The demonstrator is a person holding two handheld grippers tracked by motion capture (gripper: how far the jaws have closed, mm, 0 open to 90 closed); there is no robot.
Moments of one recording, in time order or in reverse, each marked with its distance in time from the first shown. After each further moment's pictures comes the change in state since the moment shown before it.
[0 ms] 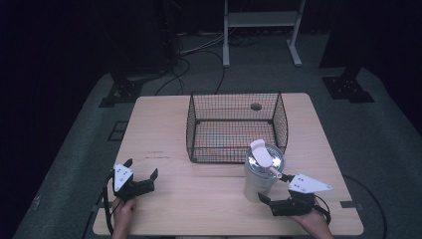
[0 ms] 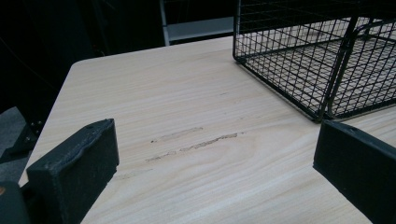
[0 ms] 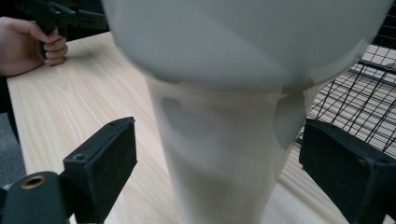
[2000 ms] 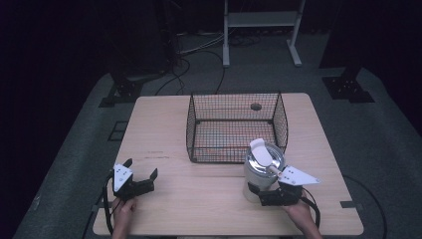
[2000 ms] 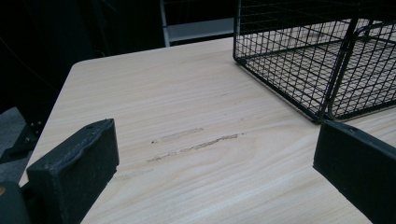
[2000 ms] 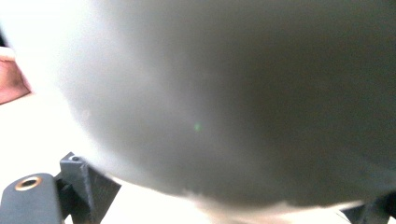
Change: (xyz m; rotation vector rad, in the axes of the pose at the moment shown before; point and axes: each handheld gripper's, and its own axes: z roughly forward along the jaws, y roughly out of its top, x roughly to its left) left arm 0.001 0.000 0.000 -0.004 -0.001 -0.004; right arm -0.003 0.009 0.032 -0.107 -0.001 0.000
